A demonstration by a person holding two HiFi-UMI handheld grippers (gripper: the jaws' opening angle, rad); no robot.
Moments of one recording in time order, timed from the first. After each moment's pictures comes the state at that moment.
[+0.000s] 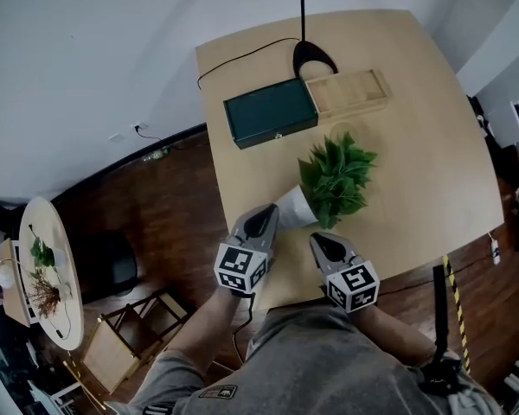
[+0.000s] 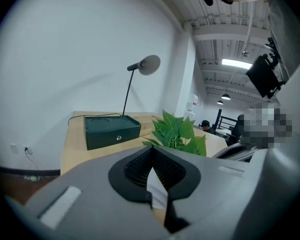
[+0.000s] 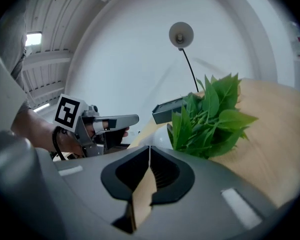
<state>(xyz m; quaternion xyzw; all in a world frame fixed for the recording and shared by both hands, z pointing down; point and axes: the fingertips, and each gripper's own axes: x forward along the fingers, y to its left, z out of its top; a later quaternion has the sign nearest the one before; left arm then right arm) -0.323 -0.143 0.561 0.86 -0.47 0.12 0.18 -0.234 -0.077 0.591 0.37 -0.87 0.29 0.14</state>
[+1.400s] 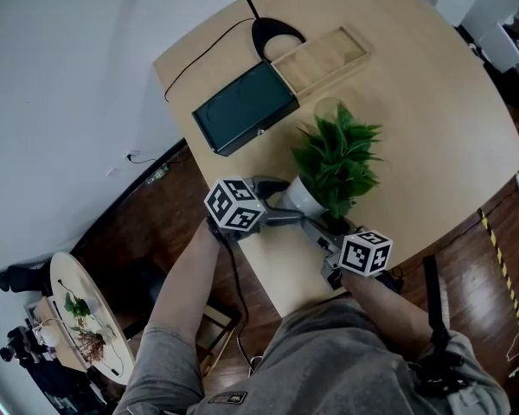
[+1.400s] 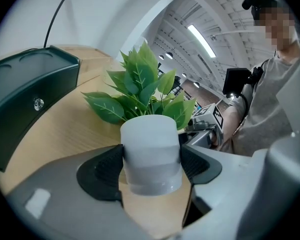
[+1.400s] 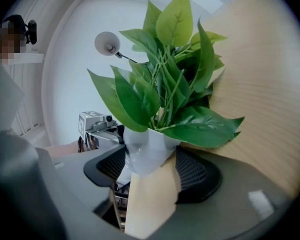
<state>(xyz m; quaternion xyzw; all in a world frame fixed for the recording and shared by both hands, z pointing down) -0.281 -0.153 0.636 0.89 0.02 0.34 0.31 -0.260 -0.114 0.655 0.39 -0.73 0.55 -0.07</state>
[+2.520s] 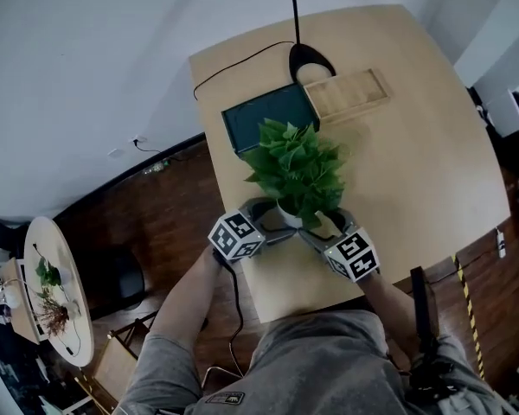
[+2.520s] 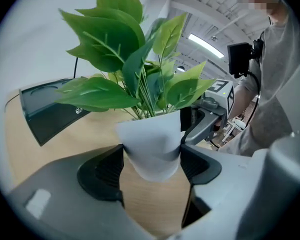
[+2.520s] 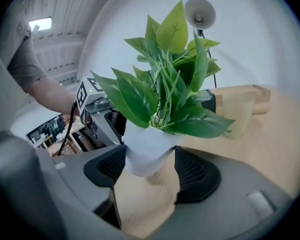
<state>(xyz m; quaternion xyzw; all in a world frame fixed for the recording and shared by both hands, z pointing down) -0.300 -0.149 0.637 0.92 -0.15 0.29 0.23 -0.262 -0.141 0.632 0.29 -0.91 0.22 0.22</state>
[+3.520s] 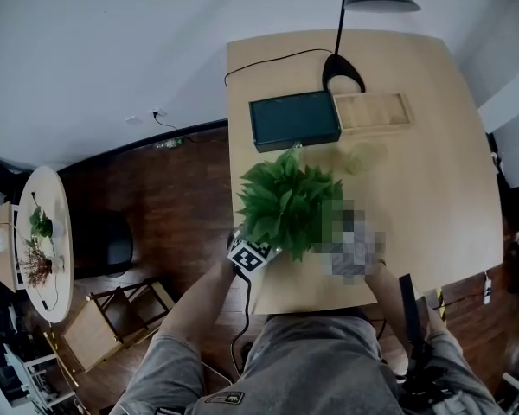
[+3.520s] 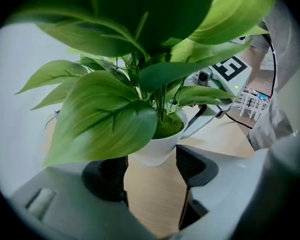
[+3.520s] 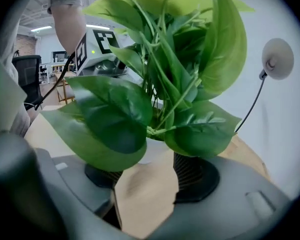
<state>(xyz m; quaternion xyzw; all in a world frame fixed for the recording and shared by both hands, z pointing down) -0.308 -0.152 0.654 0.88 -0.34 0.33 0.11 -0.259 -0.160 0.652 0.18 -0.91 -0.09 0.37</state>
